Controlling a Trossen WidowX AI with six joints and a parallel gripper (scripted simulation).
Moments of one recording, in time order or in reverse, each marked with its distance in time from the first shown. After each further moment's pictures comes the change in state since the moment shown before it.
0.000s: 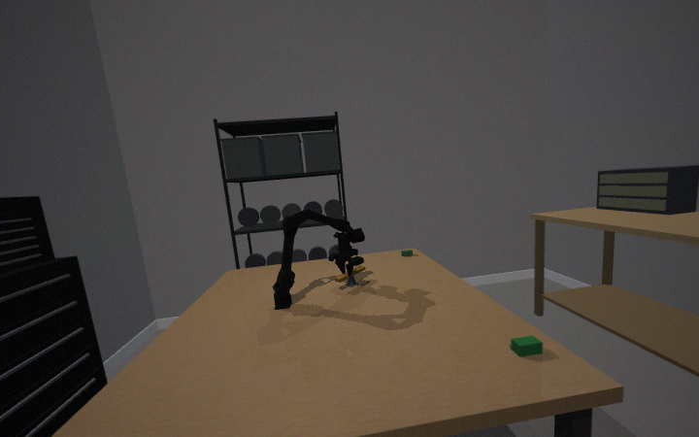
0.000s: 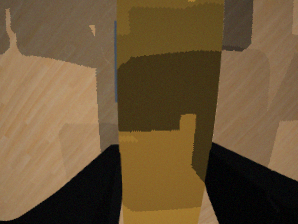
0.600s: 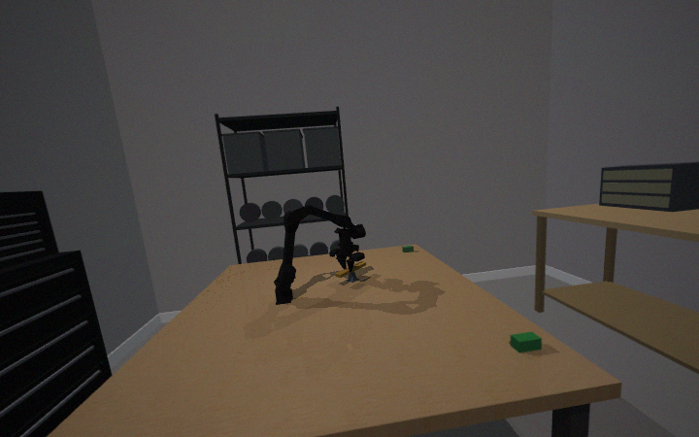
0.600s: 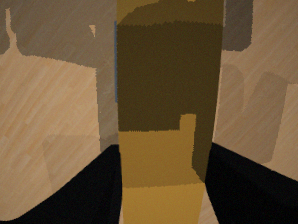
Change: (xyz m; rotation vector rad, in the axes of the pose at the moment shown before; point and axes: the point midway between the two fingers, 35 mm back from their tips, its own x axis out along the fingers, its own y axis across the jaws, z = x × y) arm 0.000 0.000 0.000 0.000 0.000 0.000
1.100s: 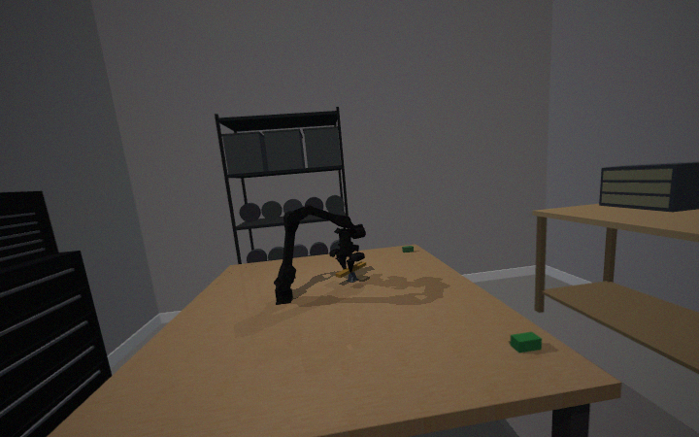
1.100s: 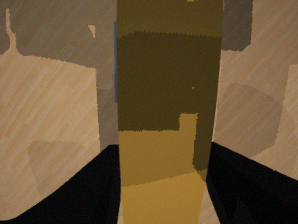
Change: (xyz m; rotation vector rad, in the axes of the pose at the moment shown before) arm 0.000 0.000 0.000 0.000 0.000 0.000
